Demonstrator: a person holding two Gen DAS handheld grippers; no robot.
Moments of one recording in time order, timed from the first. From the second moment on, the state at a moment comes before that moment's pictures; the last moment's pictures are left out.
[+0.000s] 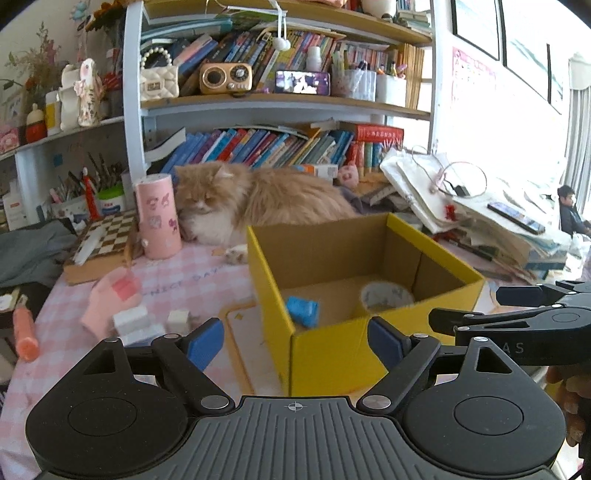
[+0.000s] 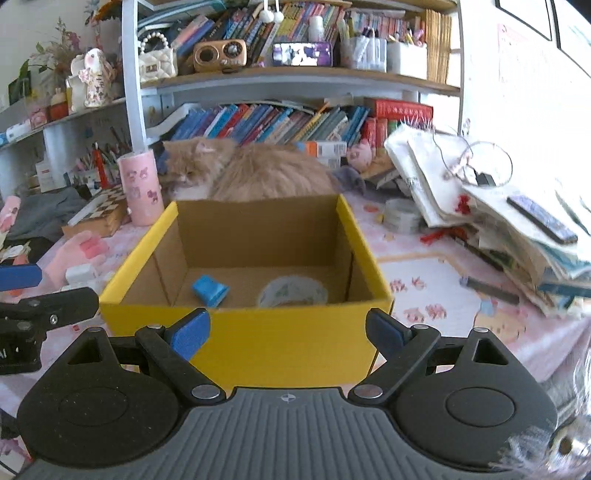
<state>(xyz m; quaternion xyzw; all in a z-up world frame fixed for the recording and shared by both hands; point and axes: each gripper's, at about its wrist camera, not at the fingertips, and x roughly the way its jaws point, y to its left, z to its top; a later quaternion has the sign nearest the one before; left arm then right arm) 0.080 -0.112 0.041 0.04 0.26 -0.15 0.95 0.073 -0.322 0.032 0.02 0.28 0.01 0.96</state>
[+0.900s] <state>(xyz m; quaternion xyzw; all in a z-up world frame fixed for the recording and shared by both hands) 0.019 -0.002 0.018 0.07 0.31 -0.16 0.93 -0.006 -0.203 0.016 0.02 0.31 0.01 0.95</state>
